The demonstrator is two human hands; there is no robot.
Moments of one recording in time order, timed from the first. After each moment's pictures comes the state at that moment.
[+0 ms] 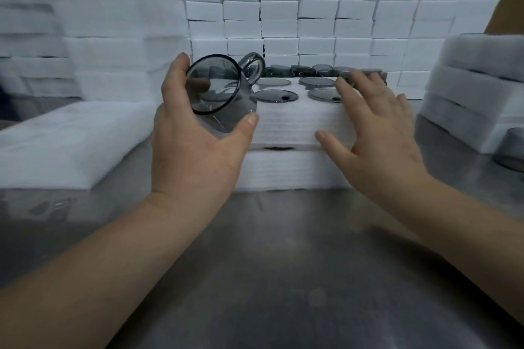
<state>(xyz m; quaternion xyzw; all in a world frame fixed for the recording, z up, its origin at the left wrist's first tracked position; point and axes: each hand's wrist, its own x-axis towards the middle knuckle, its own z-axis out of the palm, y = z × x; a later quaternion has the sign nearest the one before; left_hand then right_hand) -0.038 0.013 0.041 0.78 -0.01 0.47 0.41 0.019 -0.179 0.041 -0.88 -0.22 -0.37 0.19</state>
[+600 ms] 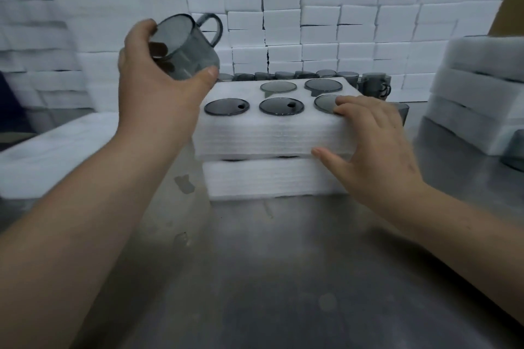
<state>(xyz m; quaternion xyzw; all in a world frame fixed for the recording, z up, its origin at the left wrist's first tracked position) -0.017 0.056 0.096 0.76 0.04 0.48 0.43 0.024 -0.172 0.034 -0.83 -0.26 -0.44 0.23</state>
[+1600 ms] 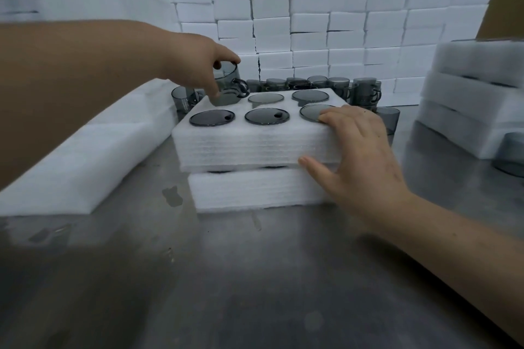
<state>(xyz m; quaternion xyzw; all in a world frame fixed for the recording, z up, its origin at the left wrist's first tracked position) 0.075 0.064 0.177 1.00 -0.02 0.09 0.01 0.027 -0.173 0.033 -0.83 -0.27 -0.43 0.24</state>
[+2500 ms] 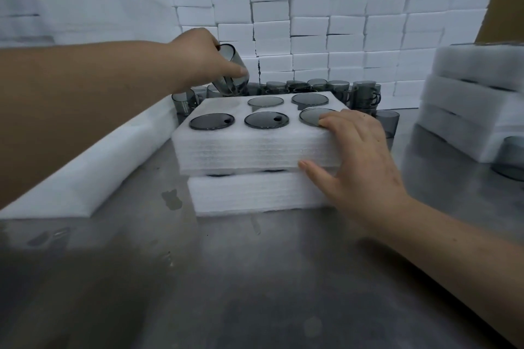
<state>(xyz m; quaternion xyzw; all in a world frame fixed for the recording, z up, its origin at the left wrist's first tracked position) 0.074 0.049 0.165 0.93 0.05 0.24 0.28 0.029 -0.172 0.032 -0.81 -0.28 -0.45 0.24</state>
